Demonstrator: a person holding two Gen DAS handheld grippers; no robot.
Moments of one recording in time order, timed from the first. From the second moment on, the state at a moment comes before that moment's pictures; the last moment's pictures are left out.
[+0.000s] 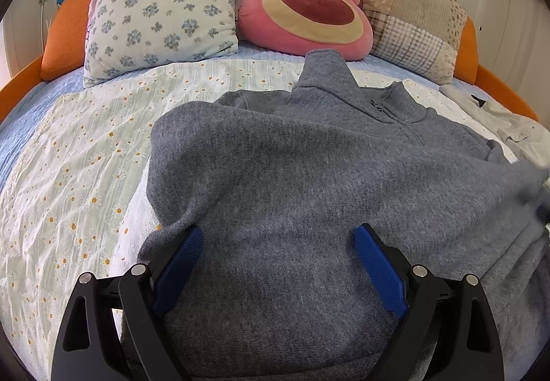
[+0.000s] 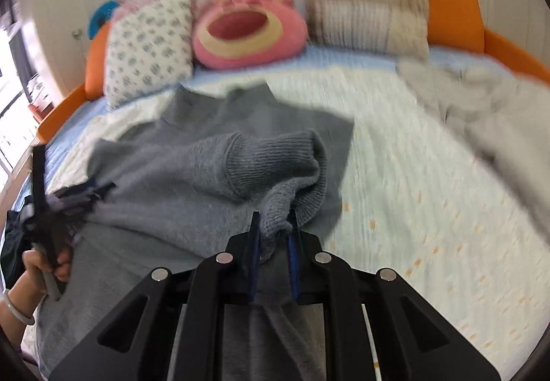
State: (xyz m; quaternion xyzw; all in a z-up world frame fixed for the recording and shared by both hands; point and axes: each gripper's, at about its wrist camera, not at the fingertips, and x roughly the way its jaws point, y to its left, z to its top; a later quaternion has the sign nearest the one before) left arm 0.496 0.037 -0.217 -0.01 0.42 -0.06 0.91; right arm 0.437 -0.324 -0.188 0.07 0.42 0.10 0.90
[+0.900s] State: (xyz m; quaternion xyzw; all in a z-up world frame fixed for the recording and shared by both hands) left arm 0.488 0.060 -0.206 -0.08 0.43 -0.01 0.90; right arm 0.481 -0.300 -0.185 0.05 0.39 0.06 0.92
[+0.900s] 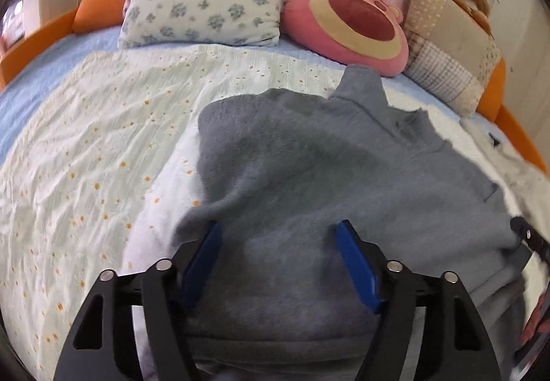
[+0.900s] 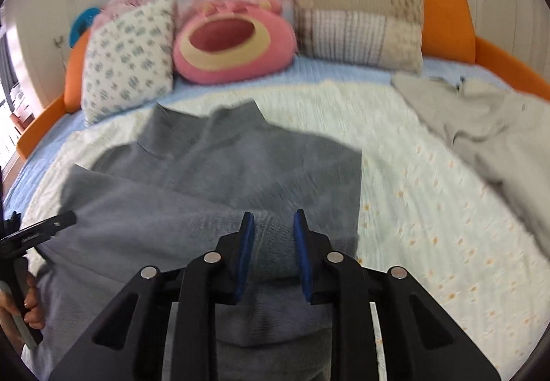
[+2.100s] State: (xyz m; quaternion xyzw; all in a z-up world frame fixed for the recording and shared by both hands) left arm 0.380 0.074 -0.165 -0.04 0.46 -0.05 0.89; right arm 0.371 -0.298 -0.155 0.01 0.43 0.07 0.90
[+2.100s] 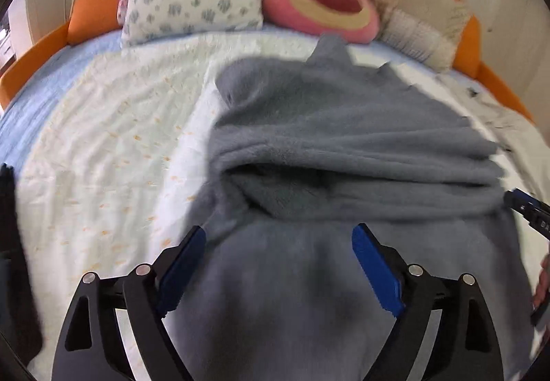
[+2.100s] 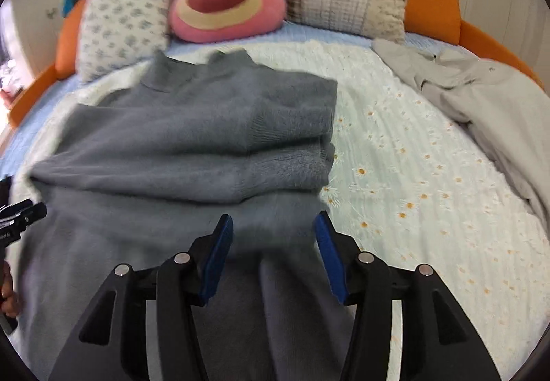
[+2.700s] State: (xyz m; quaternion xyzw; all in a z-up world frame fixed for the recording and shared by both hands) left arm 0.186 0.131 -0.176 -0.10 0.58 -0.14 0.80; right arm 0.155 -0.347 -0.103 0.02 0.42 0.14 0.90
